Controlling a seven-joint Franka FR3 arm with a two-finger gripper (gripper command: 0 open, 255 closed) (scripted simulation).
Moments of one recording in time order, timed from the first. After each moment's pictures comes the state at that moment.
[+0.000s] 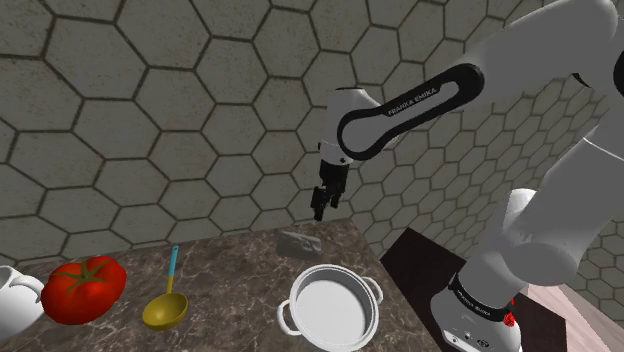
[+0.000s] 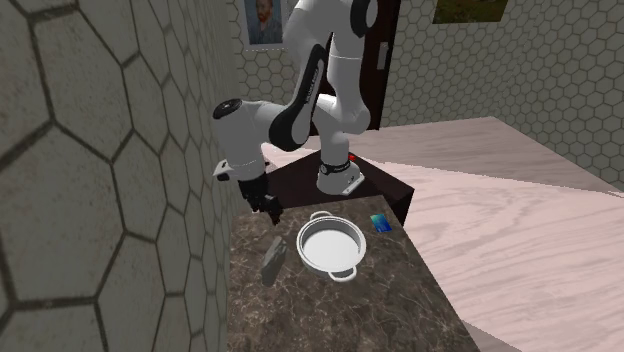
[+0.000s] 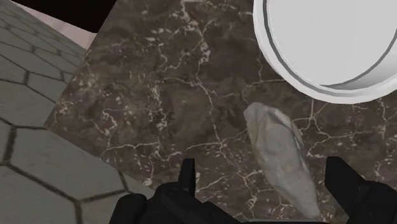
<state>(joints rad) 0.19 -0.16 0.08 -2.51 0.19 2.26 0.00</state>
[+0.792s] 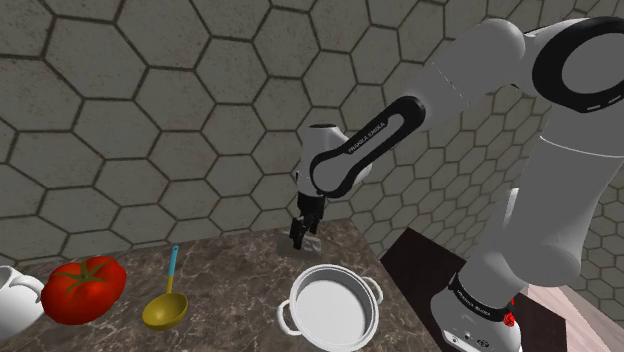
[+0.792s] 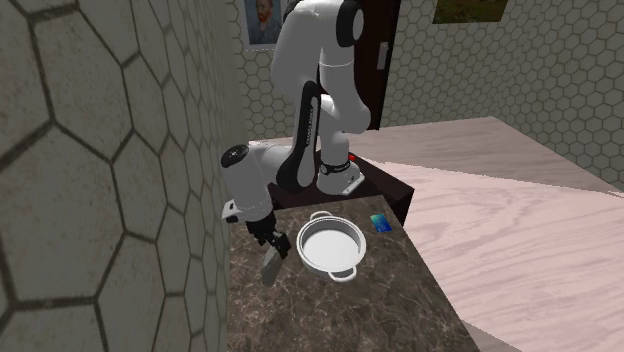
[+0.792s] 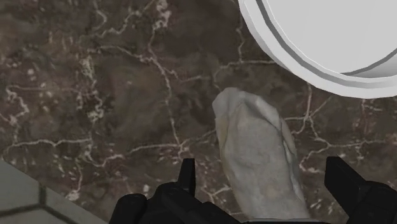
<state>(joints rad) 0.24 0.12 0.12 -2.45 0.25 2.49 -0.05</state>
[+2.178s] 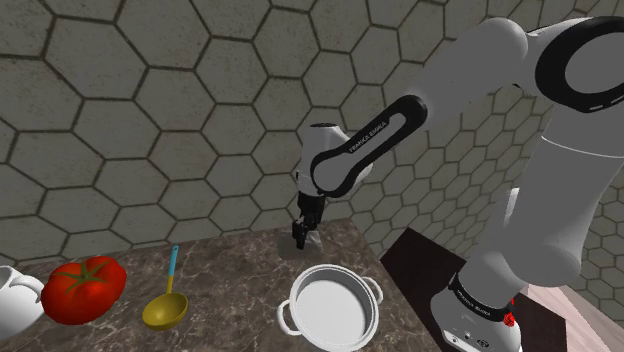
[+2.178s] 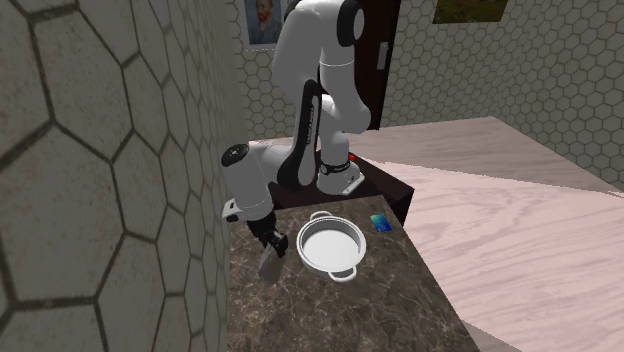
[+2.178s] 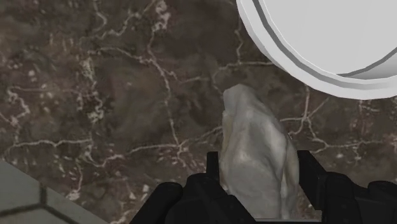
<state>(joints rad) 0.24 0.11 0.12 -2.45 0.25 2.48 -0.05</state>
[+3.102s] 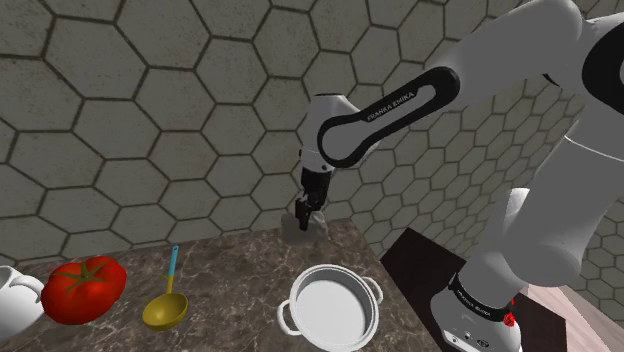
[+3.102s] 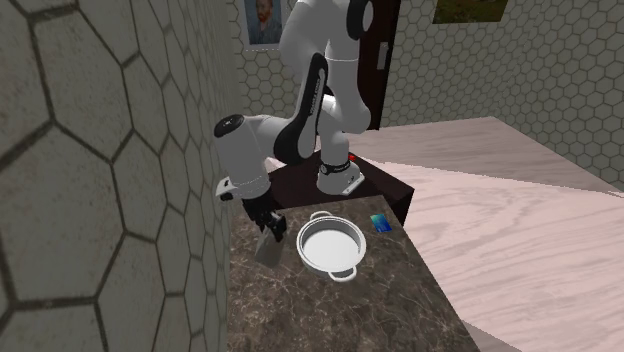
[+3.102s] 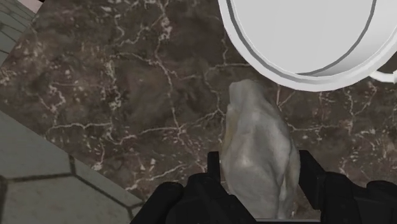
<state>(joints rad) 0.23 -0.04 0.12 -2.42 0.22 2.29 -0.01</state>
